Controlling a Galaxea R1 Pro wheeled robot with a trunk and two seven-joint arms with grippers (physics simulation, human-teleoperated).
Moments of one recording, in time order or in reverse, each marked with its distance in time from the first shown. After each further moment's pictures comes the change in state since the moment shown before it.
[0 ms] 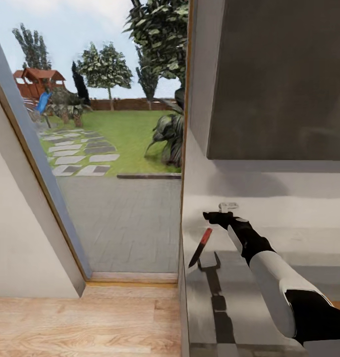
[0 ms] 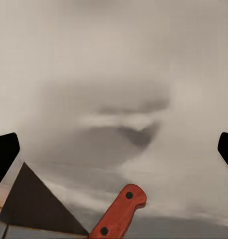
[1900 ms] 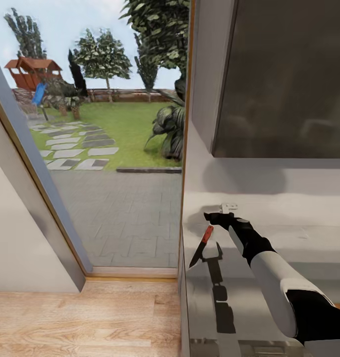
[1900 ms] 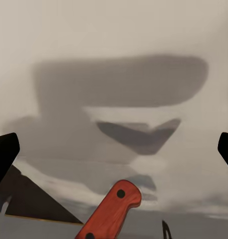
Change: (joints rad) left arm 0.000 -0.003 -0.001 0.001 0.001 0.000 0.000; right arm 0.000 -0.007 -0.001 0.011 0.000 0.000 -0.002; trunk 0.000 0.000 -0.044
